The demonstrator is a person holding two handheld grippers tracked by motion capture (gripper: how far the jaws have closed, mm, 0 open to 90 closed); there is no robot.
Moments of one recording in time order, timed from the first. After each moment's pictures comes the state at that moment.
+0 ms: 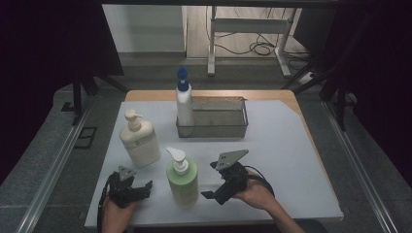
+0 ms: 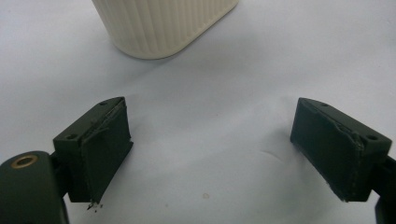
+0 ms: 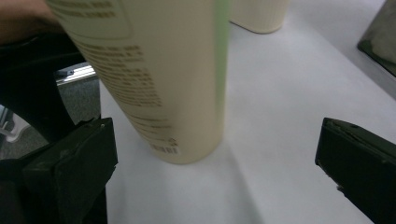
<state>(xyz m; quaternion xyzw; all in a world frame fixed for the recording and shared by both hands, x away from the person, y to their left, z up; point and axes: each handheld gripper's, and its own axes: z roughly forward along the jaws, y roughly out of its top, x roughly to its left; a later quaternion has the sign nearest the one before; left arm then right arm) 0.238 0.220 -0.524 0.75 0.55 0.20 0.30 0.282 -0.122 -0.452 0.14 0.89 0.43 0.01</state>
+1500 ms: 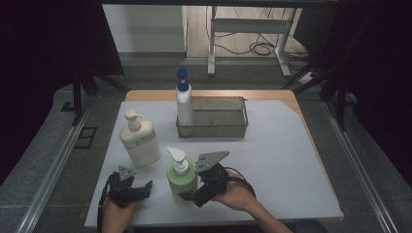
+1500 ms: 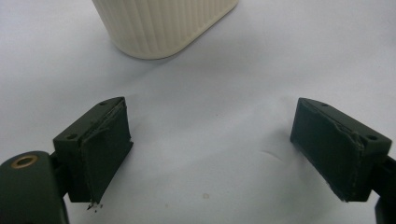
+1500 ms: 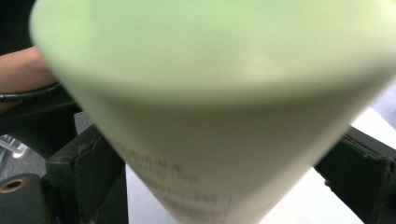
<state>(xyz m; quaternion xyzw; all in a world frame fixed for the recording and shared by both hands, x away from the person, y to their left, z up) 0.238 0.221 -0.524 0.75 0.55 0.20 0.30 0.268 -0.069 -0.436 0.12 0.88 0.47 0.01</state>
